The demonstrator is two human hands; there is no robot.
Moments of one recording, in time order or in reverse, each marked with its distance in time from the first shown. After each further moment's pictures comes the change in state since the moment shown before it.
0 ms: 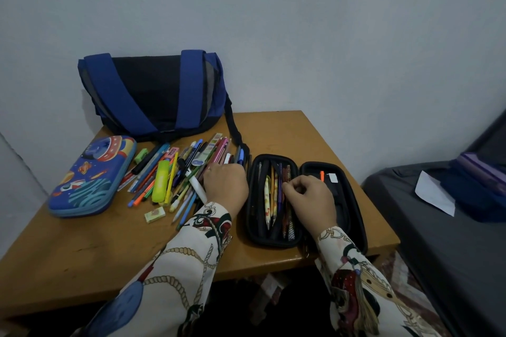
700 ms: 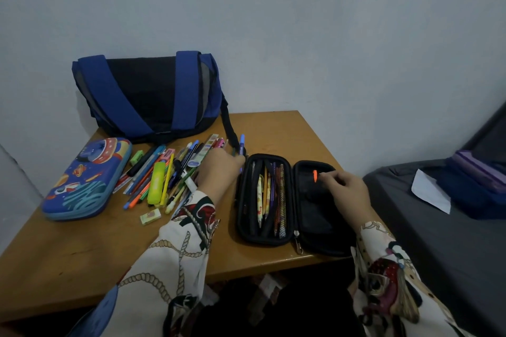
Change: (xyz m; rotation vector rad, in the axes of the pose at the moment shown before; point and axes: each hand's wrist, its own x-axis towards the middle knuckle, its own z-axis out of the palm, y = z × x) left_hand 0.024 -0.006 -0.020 -0.874 -0.105 -0.284; right_hand 0.017 0.035 -0.058 0.238 0.033 0.219
